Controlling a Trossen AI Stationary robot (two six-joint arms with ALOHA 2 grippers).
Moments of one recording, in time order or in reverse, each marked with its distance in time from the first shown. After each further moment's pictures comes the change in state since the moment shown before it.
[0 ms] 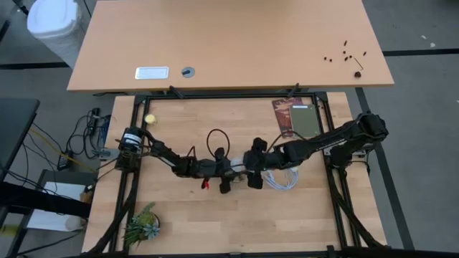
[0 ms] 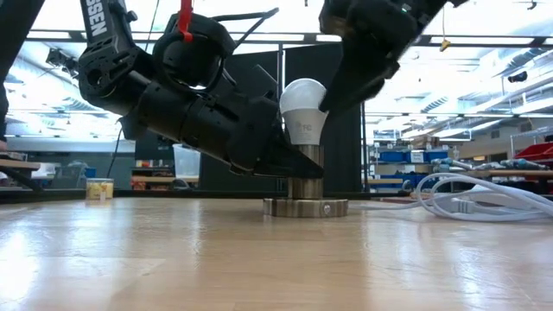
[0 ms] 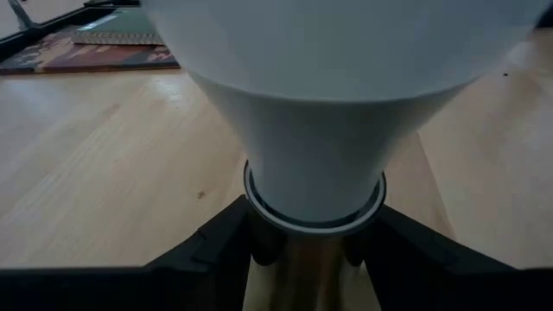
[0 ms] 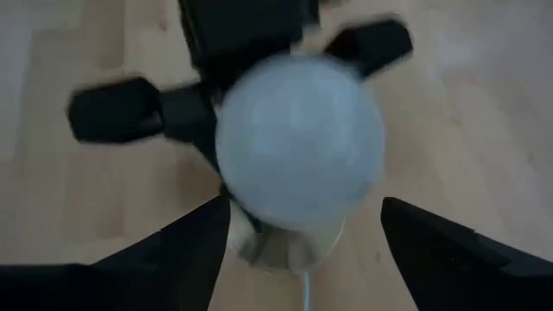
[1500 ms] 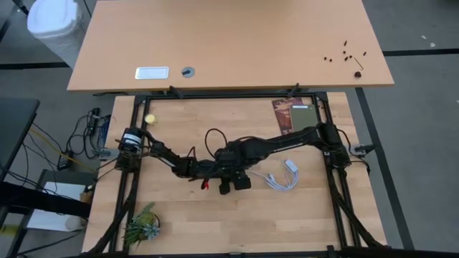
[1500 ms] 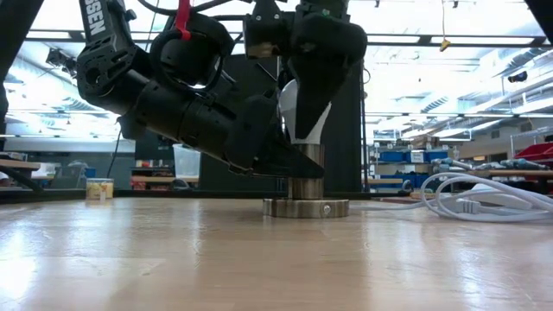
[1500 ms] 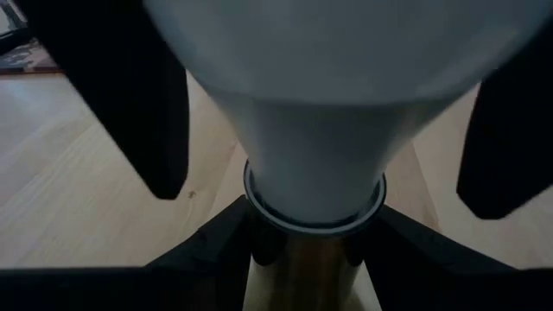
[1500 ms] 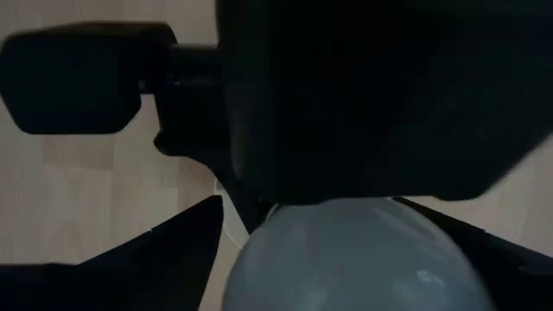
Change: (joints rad) left arm -0.003 -0.001 0.000 -0.004 0.007 -0.001; right arm -0.084 0.493 0.722 -0.673 -0.202 -0.276
